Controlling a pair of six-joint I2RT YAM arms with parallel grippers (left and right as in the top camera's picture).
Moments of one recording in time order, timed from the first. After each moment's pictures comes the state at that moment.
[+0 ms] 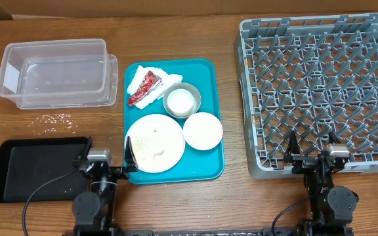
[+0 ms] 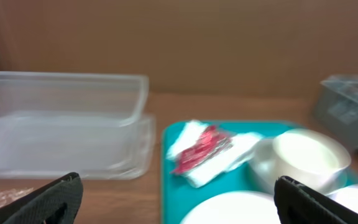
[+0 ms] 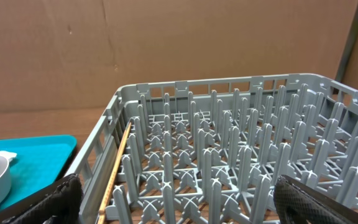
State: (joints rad) left arm -0.01 0.02 0.01 -0.04 0.02 -0.08; right arm -0.07 0.01 0.02 -0.04 -0.06 0.05
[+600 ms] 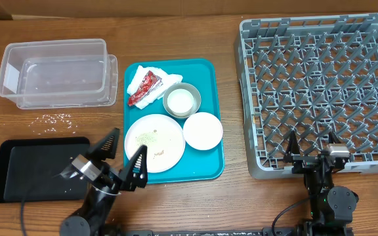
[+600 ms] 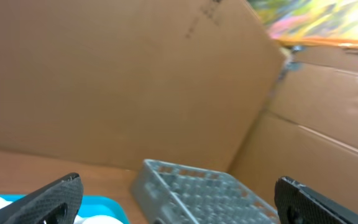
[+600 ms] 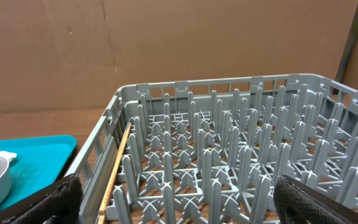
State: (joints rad) left arm -0.01 0.03 0.09 0.29 0.43 -0.66; right arm -0.07 0.01 0.02 -0.04 -0.06 0.05
